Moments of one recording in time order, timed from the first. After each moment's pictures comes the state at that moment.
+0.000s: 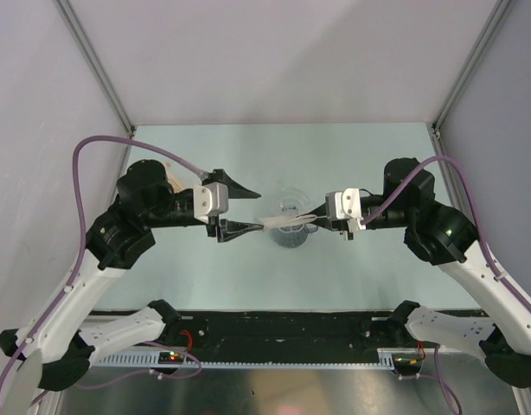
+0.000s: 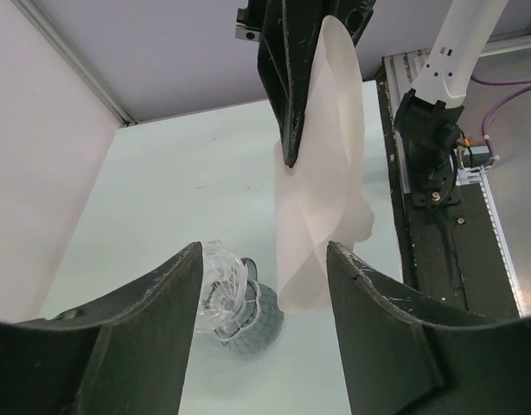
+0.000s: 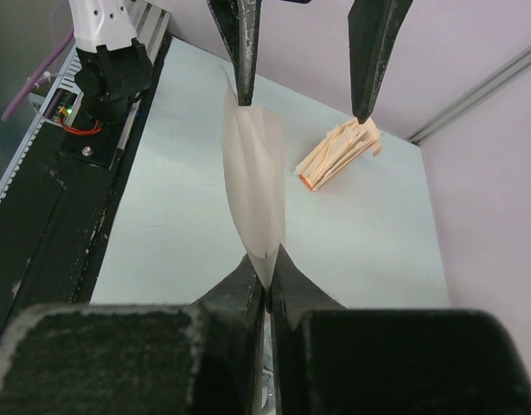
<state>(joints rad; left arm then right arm) -0.70 0.94 1.33 -0.54 0.74 0.40 0.76 0.99 1.34 -0.58 -0.77 -0.67</state>
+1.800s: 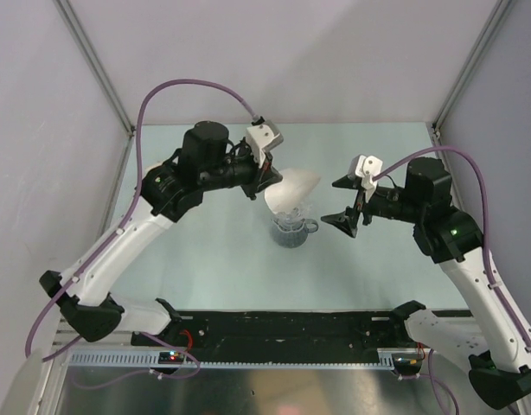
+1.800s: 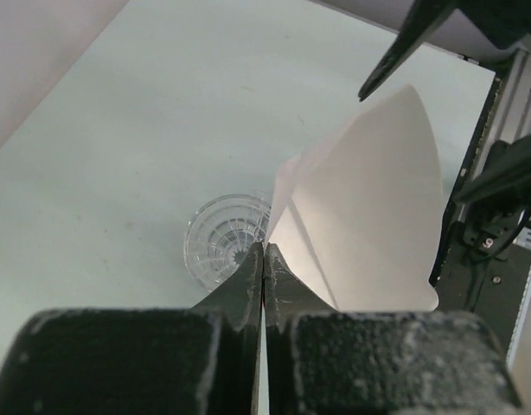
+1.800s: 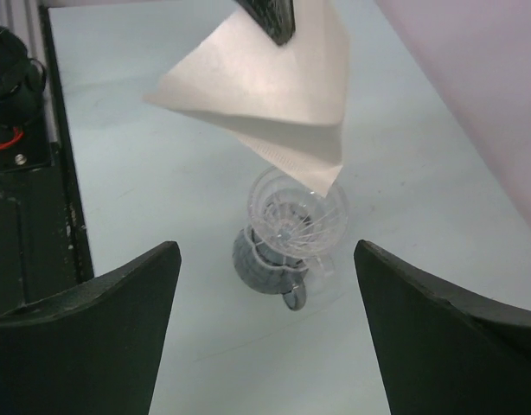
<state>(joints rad) -0.75 1.31 1.60 -0.66 0.34 0.15 0.43 0.93 1.19 -0.59 -0.73 -0.42</state>
